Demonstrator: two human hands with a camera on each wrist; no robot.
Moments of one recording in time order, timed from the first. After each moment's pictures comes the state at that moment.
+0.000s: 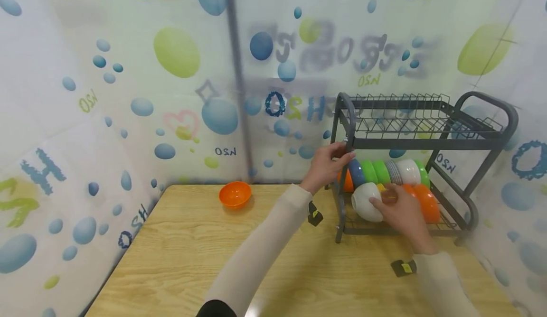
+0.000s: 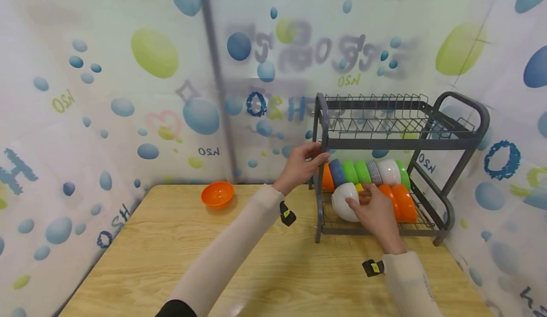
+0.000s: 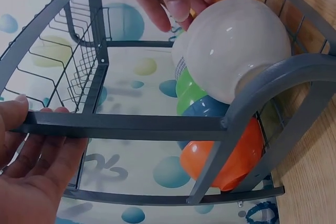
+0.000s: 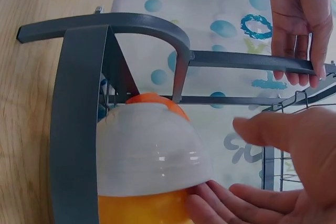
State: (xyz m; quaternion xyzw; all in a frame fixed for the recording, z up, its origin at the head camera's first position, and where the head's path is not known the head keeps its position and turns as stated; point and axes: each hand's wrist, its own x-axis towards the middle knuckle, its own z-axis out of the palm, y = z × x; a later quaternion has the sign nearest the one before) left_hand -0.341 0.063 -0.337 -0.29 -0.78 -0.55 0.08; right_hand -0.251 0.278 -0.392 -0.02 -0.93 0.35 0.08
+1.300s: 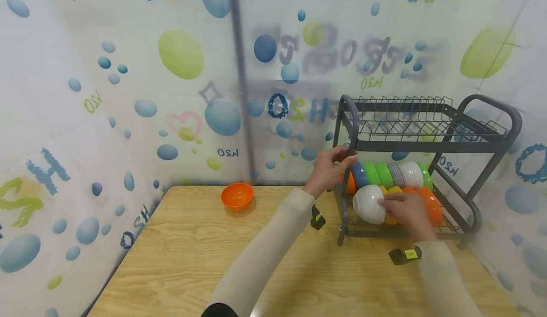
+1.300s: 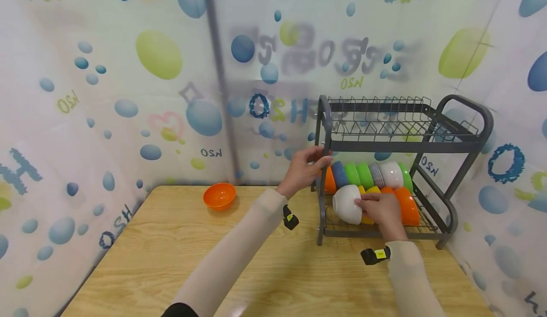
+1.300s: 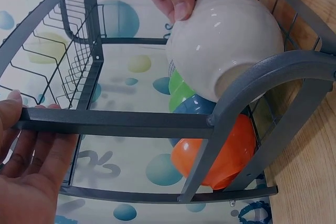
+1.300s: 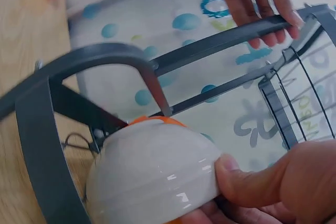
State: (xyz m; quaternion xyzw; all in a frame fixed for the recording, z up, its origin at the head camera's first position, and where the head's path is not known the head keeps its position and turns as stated) left_hand -0.341 0.064 -0.345 -0.29 -0.76 -0.58 0.09; right_hand -0.268 0.296 -0.395 -0.12 -0.89 0.45 -0.03
